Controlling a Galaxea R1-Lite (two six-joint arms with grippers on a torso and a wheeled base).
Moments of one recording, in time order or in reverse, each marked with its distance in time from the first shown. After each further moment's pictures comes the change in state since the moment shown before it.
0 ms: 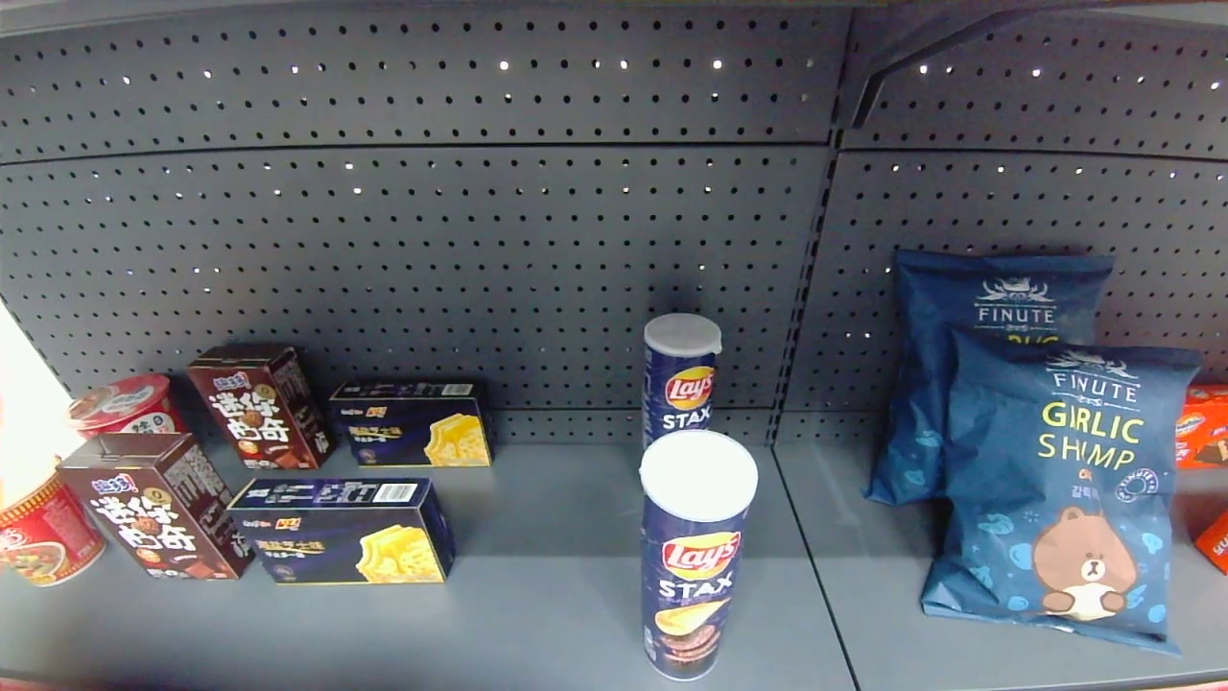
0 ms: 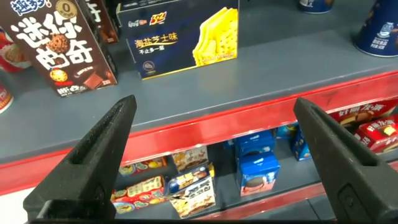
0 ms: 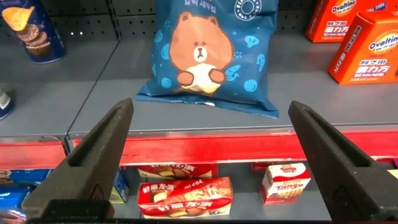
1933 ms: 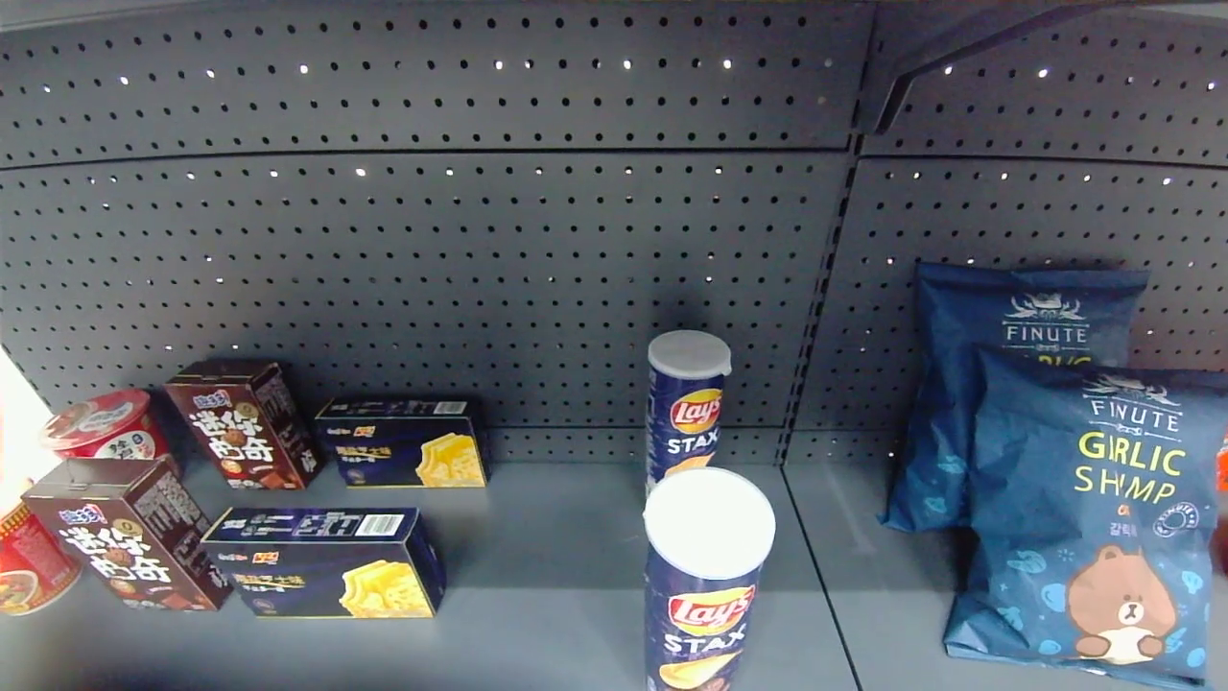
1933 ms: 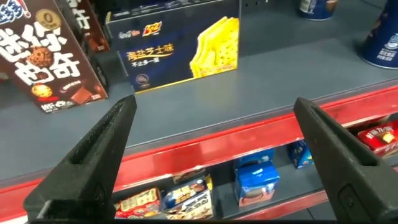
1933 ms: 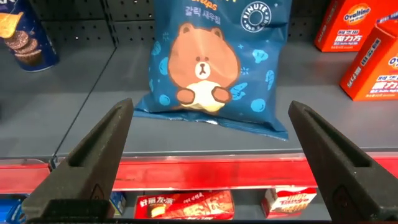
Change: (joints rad) left arm -0.001 0.002 0.000 0.001 -0.032 -0.010; right arm 0.000 0.000 0.000 0.000 0.001 -0.005
